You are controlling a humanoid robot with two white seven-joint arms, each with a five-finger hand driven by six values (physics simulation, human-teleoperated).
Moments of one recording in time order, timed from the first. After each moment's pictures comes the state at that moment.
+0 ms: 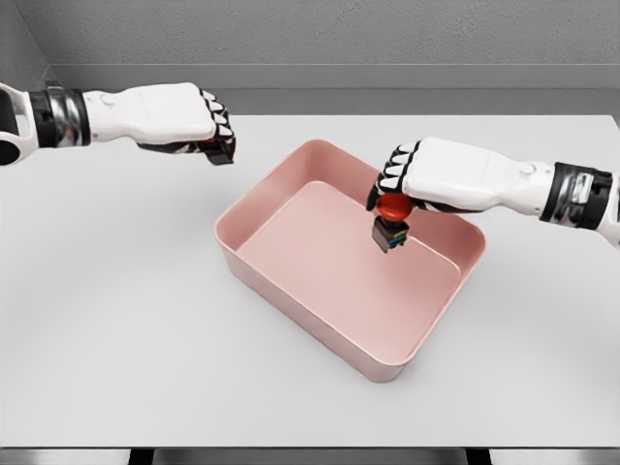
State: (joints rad) left arm -1.46 0.80 -1.69 -1.27 -0.31 -0.61 0.09; right arm -0.61 -0.79 0.57 -1.70 0.36 -0.61 0.43
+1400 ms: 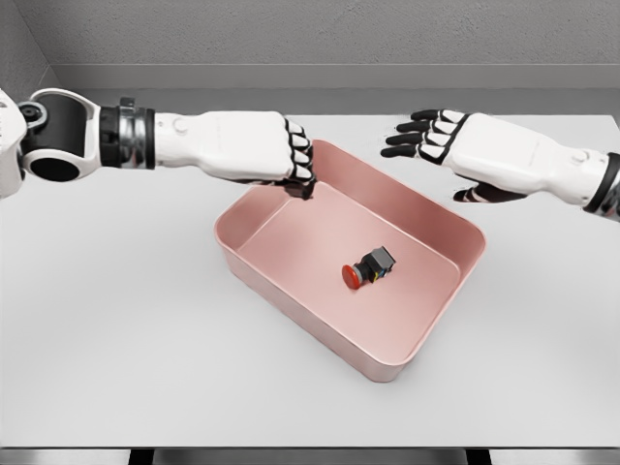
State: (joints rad) left arm -1.44 0.73 -1.61 -1.49 -0.37 -0.61 0.08; right arm -0.56 -0.90 0.48 -1.70 0.34 -0.61 0.32
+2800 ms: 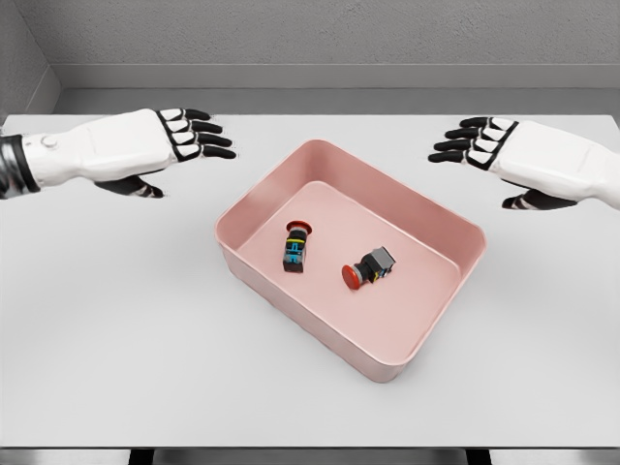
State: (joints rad) left arm -1.30 1.05 -1.58 -1.49 -0.33 -0.61 0.23; right arm -0.49 -1.02 0.45 -1.69 0.33 -0.61 0.31
